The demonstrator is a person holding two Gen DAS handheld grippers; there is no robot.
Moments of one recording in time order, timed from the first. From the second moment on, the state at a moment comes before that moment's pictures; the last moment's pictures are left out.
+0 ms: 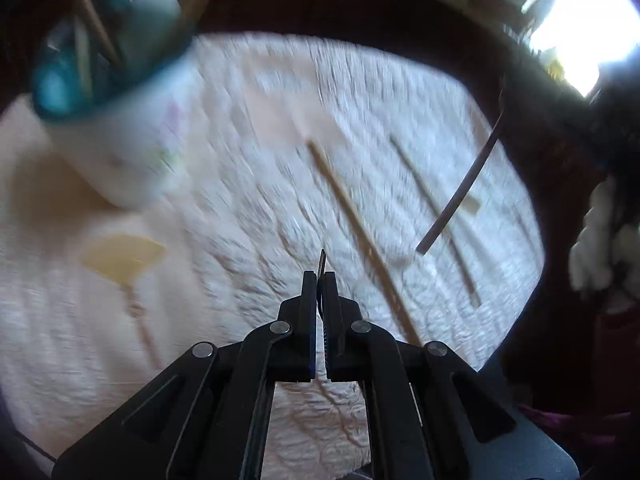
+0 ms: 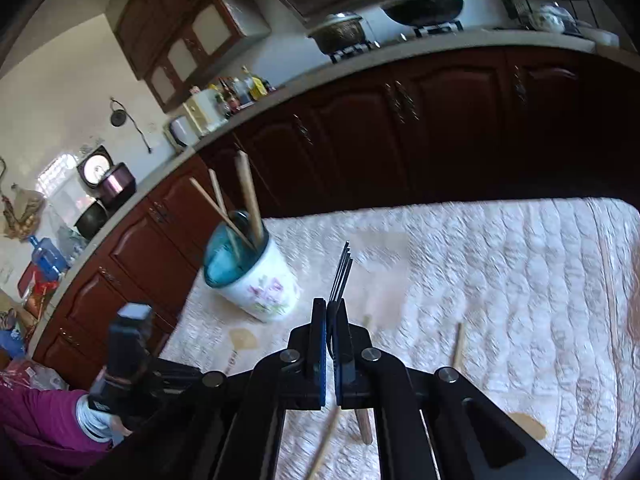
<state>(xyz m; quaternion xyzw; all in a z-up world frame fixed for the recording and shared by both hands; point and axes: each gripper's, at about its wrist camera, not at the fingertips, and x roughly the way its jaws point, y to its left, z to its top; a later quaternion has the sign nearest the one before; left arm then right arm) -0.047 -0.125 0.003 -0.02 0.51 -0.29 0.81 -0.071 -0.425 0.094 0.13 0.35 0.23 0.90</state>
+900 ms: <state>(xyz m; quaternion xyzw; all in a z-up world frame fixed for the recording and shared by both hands) 0.068 -0.011 0.136 0.01 0.32 -0.12 0.94 0.046 -0.243 0.200 0.08 0.24 0.31 0.91</state>
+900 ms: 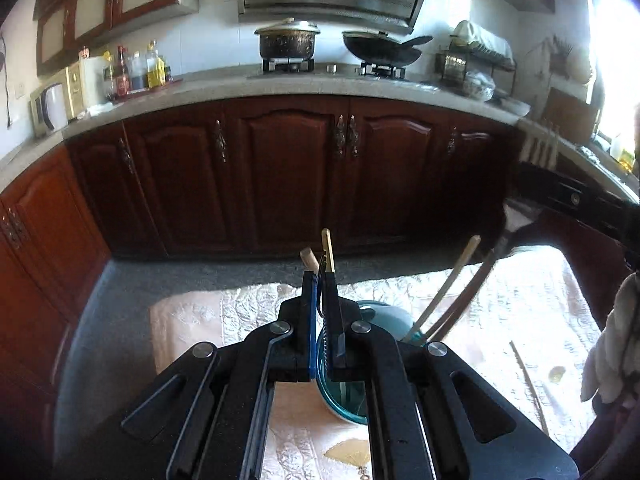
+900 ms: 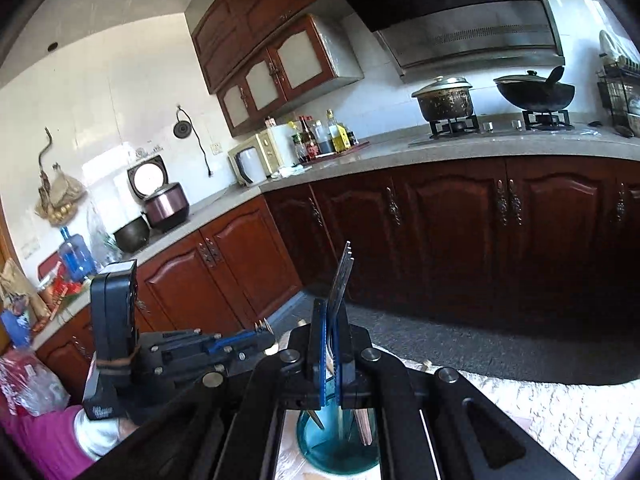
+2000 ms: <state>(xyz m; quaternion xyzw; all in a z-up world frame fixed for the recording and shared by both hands) 0.077 -0.031 0.042 0.01 0.39 -0.10 0.91 0.083 -0.233 0.094 0.07 0.35 0.29 0.89</state>
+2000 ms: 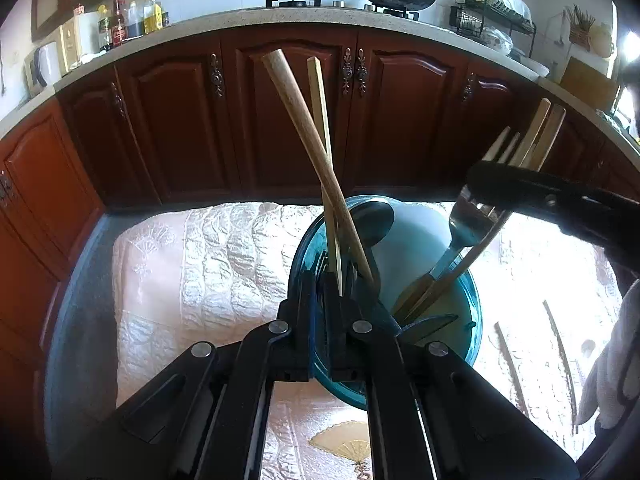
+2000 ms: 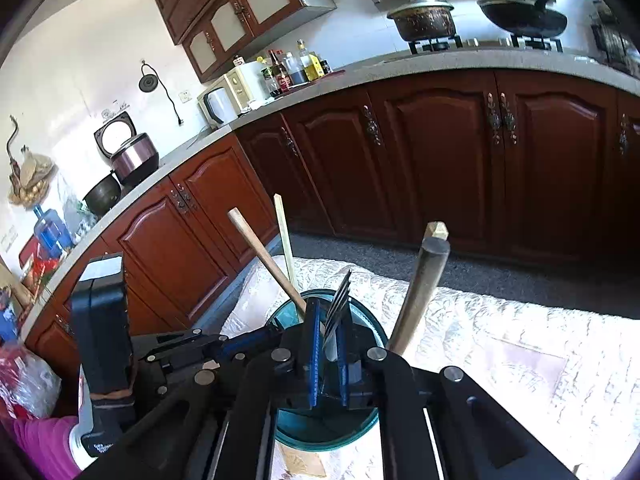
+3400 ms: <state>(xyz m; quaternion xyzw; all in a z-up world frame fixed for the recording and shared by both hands) -0.006 -0.048 0.084 -0.02 0.36 -0.11 0.92 -0.026 -0.305 0.136 0.10 0.32 0.26 0.91</state>
